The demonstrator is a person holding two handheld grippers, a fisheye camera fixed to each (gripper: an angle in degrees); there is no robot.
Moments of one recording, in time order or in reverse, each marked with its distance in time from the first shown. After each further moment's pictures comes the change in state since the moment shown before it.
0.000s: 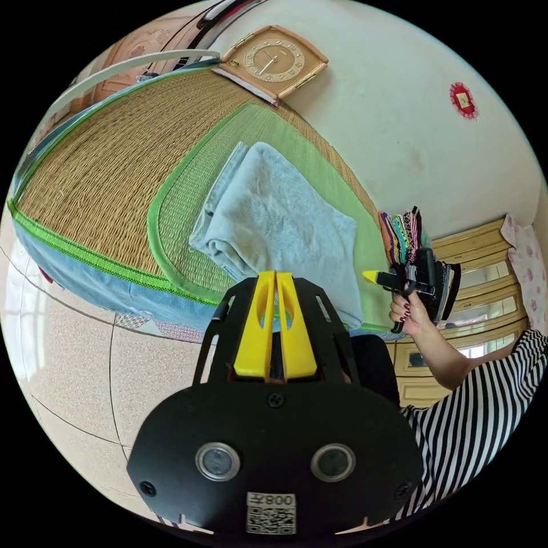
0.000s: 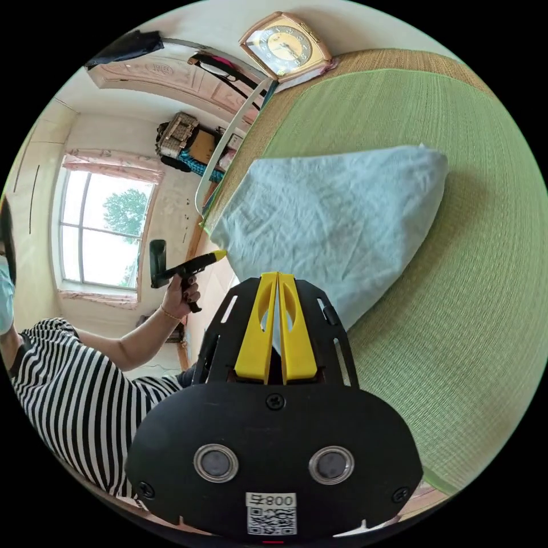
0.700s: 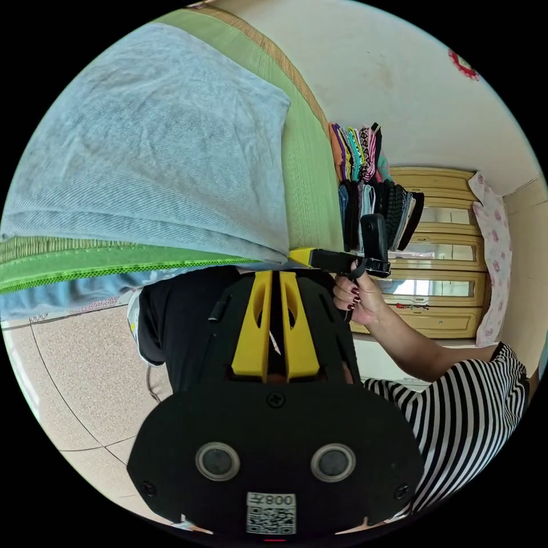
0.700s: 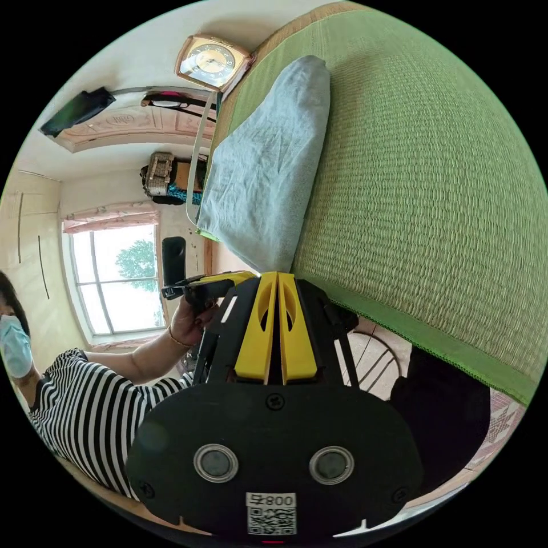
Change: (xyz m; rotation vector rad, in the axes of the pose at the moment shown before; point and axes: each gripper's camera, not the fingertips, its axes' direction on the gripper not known) left arm 0.080 -0.009 0.115 -0.425 0.325 0.100; right arm 0.049 0.131 -0.107 0.077 -0.141 0.286
